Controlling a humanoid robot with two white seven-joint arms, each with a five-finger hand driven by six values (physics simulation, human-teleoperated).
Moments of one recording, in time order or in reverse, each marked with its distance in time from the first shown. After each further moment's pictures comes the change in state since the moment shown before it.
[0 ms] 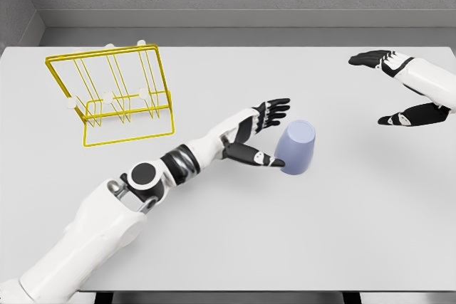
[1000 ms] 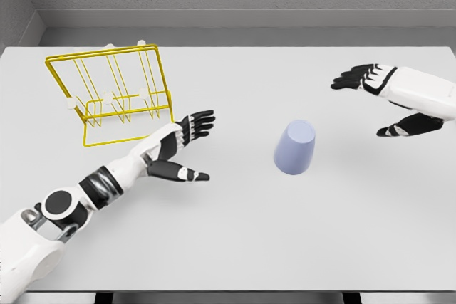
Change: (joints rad) left arm 0.187 0.338 0.097 -0.170 0.112 -0.145 -0.010; right arm -0.017 -0.123 0.101 -0.098 0.012 -0.001 0.000
